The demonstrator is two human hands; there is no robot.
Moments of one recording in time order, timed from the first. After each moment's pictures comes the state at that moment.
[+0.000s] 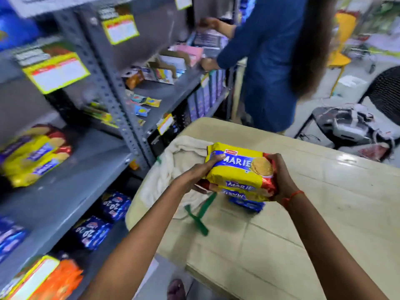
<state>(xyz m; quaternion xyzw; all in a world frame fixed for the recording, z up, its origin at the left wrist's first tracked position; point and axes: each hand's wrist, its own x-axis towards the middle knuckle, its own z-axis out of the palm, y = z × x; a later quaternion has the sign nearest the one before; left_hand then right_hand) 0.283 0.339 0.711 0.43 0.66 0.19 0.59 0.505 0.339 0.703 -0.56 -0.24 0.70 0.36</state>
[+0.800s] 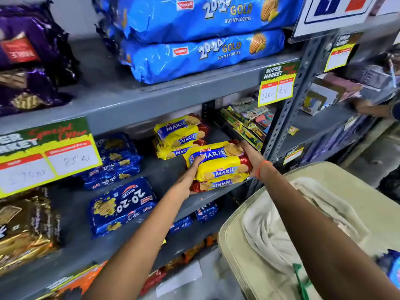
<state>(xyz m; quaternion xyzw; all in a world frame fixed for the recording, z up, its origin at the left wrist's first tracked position) -0.054 0.250 0.716 0.05 0.70 0.53 0.47 0.056 0.420 0.716 -0.51 -0.52 0.67 0.14</state>
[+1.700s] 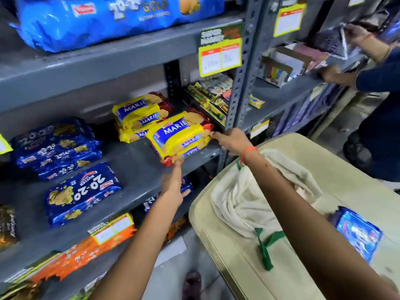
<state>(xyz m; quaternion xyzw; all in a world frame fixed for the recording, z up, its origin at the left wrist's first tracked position) 0.046 0.256 0.702 -0.11 0.69 0.58 0.42 0.128 0.409 0.749 -0.48 -0.72 0.49 0.10</state>
